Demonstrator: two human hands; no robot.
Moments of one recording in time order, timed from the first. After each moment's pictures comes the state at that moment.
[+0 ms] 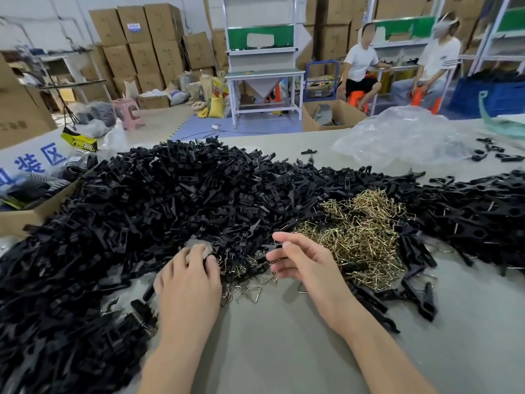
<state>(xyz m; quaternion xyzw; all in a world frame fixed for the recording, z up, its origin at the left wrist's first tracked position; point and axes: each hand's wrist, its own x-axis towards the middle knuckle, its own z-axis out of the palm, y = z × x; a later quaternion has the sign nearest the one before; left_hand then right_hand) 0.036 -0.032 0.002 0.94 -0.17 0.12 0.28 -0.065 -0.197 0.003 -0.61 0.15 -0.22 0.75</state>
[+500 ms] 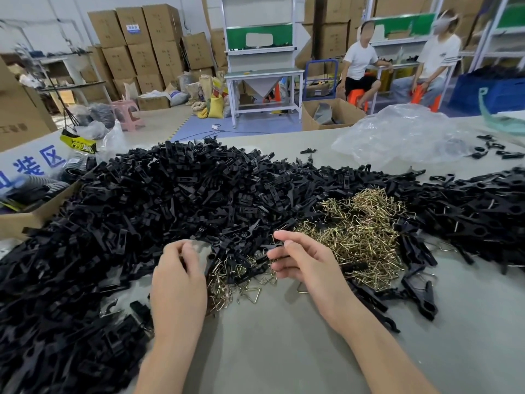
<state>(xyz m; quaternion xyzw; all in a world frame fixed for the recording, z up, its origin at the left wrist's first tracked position) 0.045 -0.028 0.003 0.86 -0.12 0.15 0.48 -0.066 -0.198 0.005 -0.59 0.15 -0.22 0.76</state>
